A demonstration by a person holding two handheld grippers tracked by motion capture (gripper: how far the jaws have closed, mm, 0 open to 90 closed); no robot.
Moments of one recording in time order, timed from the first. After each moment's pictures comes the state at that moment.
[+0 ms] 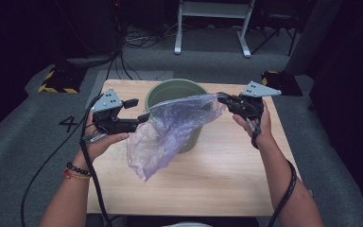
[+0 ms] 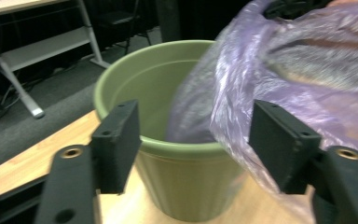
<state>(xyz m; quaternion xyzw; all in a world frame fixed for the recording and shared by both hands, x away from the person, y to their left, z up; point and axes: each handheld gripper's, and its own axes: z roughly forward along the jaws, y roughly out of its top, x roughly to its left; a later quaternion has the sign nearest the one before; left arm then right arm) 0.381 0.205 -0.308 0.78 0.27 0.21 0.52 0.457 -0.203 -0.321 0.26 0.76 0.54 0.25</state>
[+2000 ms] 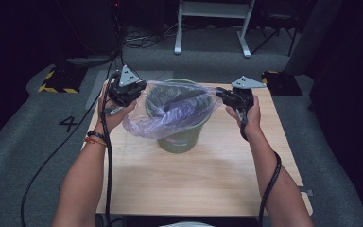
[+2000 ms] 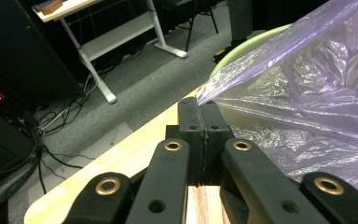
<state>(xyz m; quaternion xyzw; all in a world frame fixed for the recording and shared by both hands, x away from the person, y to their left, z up) 0.483 0.187 -0.320 0.78 0.32 0.32 0.43 0.509 -0.193 -0.349 0.33 0.76 0.49 0.27</state>
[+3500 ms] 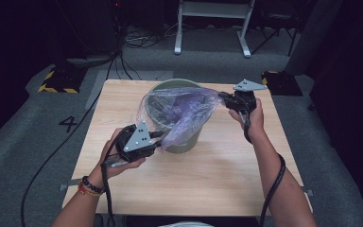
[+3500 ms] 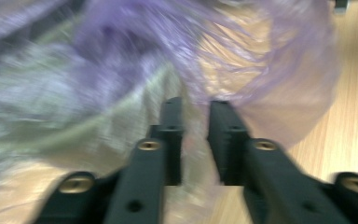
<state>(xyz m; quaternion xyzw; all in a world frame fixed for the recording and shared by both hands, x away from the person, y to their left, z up) 0.345 0.147 -0.355 0.86 0.13 0.24 0.43 0.508 -0.204 -0.358 0.34 0.77 0.46 0.27</state>
